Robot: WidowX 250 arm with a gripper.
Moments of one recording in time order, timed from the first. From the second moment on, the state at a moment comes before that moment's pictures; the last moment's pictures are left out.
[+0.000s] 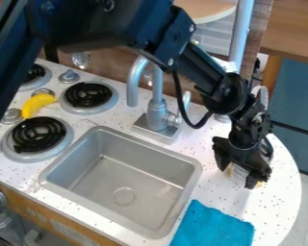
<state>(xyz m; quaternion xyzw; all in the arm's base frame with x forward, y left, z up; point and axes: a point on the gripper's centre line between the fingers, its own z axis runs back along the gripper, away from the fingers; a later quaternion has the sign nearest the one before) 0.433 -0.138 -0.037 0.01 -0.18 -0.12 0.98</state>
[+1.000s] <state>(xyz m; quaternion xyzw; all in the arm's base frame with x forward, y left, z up) 0.402 -0.131 -0.004 0.01 -0.18 -0.14 0.97</state>
